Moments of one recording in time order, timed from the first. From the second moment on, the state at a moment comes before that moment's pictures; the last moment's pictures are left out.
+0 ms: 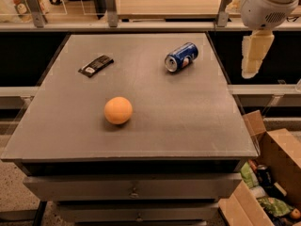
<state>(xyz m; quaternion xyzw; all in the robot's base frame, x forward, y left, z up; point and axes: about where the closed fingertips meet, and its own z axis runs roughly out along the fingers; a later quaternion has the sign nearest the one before) 0.587 -0.219 0.973 -0.71 0.67 -0.13 0.16</state>
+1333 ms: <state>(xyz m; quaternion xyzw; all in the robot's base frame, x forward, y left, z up) 0.685 -0.187 0.919 -0.80 0.56 -0.17 0.14</state>
